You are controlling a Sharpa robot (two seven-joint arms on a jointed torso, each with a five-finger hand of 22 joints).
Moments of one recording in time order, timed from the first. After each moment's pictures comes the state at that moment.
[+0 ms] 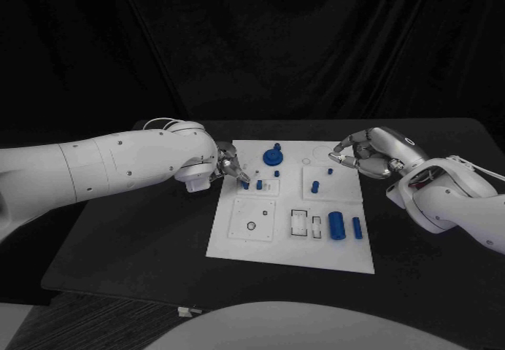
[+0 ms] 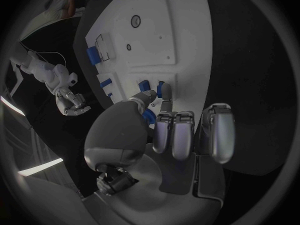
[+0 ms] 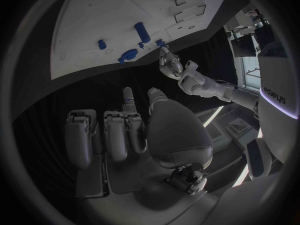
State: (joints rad) left arm 1.33 -0.70 -0.21 1.35 -0.92 0.08 -0.53; left_hand 1.10 -0.06 0.31 0.13 0.43 1.11 0.02 0.13 0.94 1.46 -0.05 1.55 1.32 1.46 -0.09 1.56 1.31 0.04 1.46 0.02 1.40 1.30; right arm 1.25 -0.89 -0.21 1.54 -1.31 -0.60 0.07; right_hand 1.21 0.04 -0.03 0.29 0.40 0.88 0.11 0.31 0.16 1.46 0.02 1.55 1.31 1.47 -0.04 1.55 1.31 0.02 1.47 0.07 1.55 1.30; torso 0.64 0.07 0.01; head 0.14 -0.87
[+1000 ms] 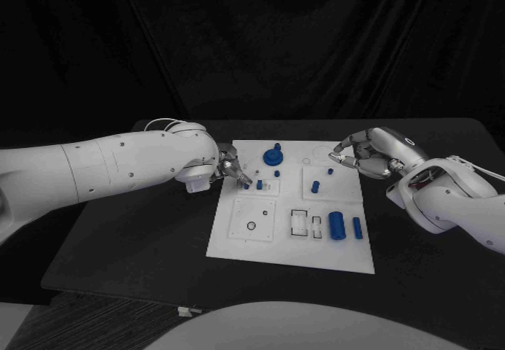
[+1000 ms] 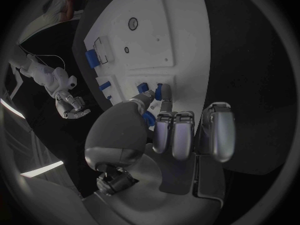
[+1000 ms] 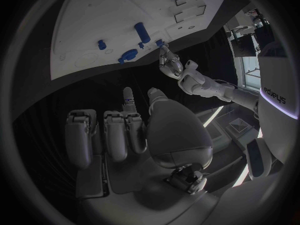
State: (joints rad) left arm 1.32 -0.69 -0.21 1.34 -0.94 0.10 -0.53; left_hand 1.04 -0.06 0.30 0.15 0.22 1.10 0.03 0.13 0.94 1.47 -0.04 1.55 1.32 1.46 -0.09 1.56 1.31 0.04 1.46 0.02 1.38 1.30; right arm 1.25 -0.89 -0.21 1.54 -1.31 -0.60 0.07; right_hand 1.21 0.04 -0.03 0.29 0.41 0.88 0.11 0.31 0.17 1.46 0.02 1.55 1.31 1.47 -0.04 1.55 1.31 0.02 1.47 0.07 1.55 1.30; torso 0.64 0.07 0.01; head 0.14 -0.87
